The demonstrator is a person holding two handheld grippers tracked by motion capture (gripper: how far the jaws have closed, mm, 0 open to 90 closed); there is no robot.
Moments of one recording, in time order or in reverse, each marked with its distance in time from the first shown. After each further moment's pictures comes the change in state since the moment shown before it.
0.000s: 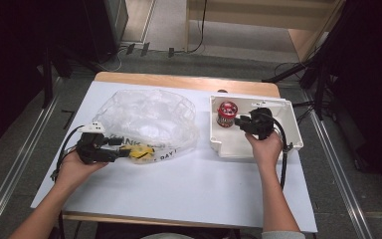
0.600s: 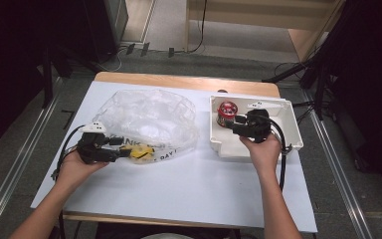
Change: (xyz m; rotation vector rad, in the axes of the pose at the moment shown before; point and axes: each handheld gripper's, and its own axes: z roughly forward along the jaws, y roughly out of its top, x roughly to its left) left arm -0.001 0.002 0.001 0.005 -0.001 0.005; right arm 0.032 0.006 -0.022 -0.036 0.119 -0.043
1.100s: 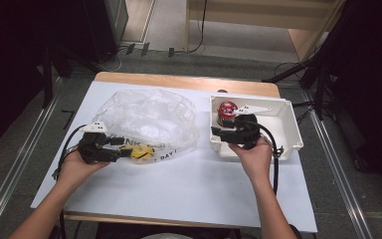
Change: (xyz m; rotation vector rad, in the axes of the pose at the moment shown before) left arm -0.002 0.002 0.001 -0.007 -0.010 0.008; right arm 0.043 0.001 -0.001 0.016 0.087 -0.068
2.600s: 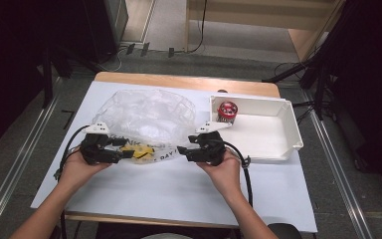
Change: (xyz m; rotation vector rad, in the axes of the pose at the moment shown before) left arm -0.006 0.001 0.003 0.009 -0.007 0.021; right arm 0.079 -0.017 0.048 0.043 0.139 -0.112
